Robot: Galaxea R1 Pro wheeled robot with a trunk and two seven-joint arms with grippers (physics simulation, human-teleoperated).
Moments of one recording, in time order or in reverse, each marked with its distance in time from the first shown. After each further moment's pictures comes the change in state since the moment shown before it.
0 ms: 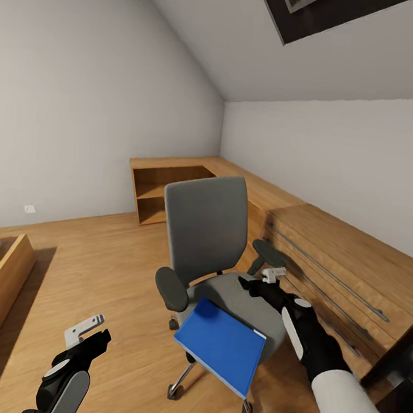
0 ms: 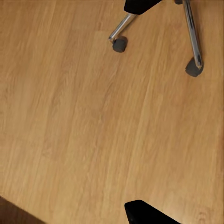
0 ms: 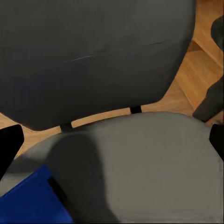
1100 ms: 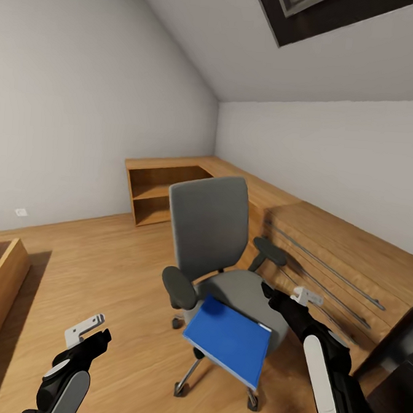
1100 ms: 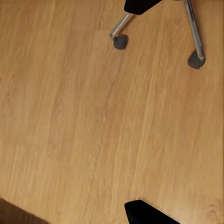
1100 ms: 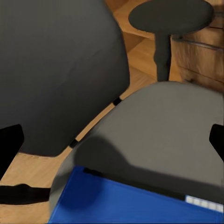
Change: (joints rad) left arm 0.000 0.000 -0.001 0.000 -0.001 -0.001 -0.003; right arm 0.336 0.106 -0.164 -0.620 -0.339 0.293 -0.350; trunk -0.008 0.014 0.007
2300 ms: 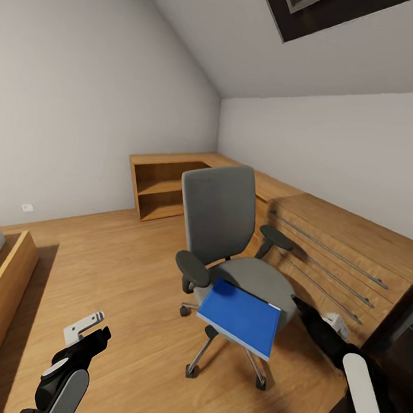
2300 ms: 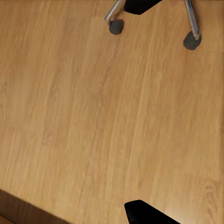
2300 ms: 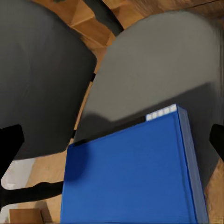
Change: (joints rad) left arm 0.000 0.000 0.003 -0.021 0.005 0.003 0.005; right arm 0.000 -0.097 -0.225 0.205 -0.462 0.012 -0.007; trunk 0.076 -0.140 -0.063
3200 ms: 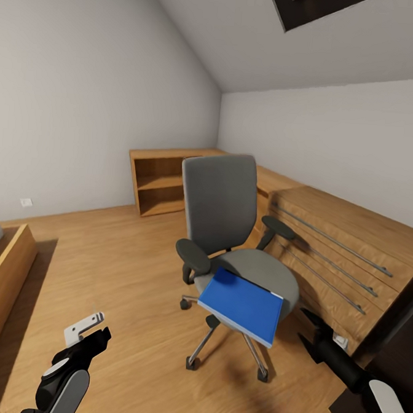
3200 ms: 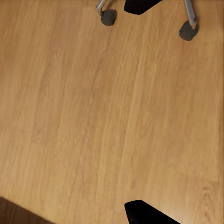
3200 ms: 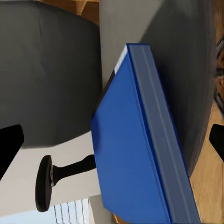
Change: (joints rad) left arm 0.000 -0.001 -0.002 0.004 0.000 0.000 0.003; right arm -0.001 -0.162 -0.001 0.352 -0.474 0.149 0.233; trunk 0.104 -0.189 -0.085
